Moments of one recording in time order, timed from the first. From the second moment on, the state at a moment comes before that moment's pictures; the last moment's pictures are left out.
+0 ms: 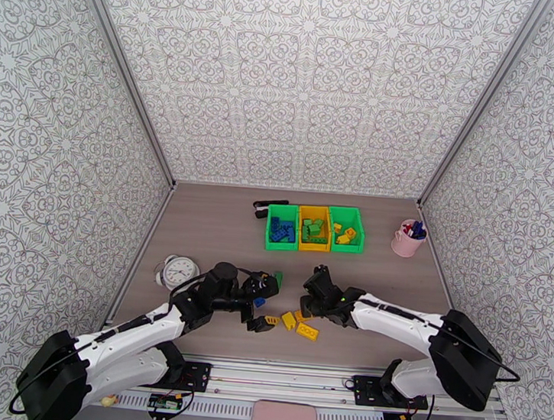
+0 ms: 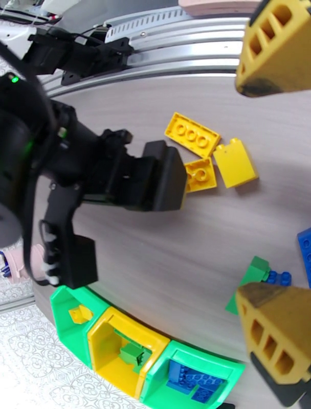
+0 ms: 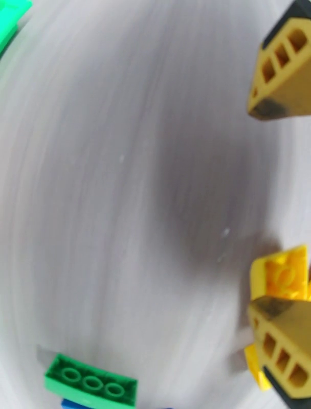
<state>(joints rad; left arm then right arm) -0.72 1.03 0.46 0.05 0.54 0.36 0.86 1.38 0.71 -0.48 0.28 0.63</state>
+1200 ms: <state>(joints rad) -0.69 1.03 0.45 0.07 0.57 0.37 0.87 1.34 0.68 -0.50 0.31 0.72</state>
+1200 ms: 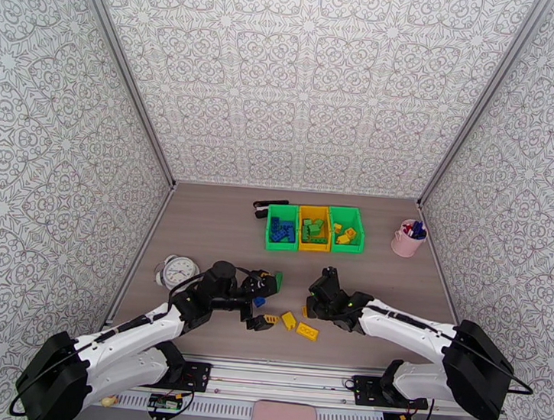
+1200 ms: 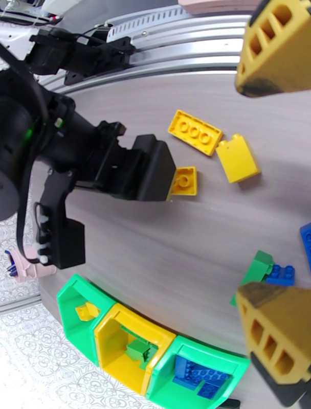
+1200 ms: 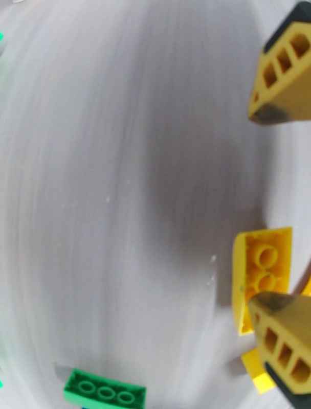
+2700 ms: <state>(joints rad) -0.67 0.99 0.43 0.12 0.59 0.37 0.94 1.52 0.76 -0.44 0.28 0.79</state>
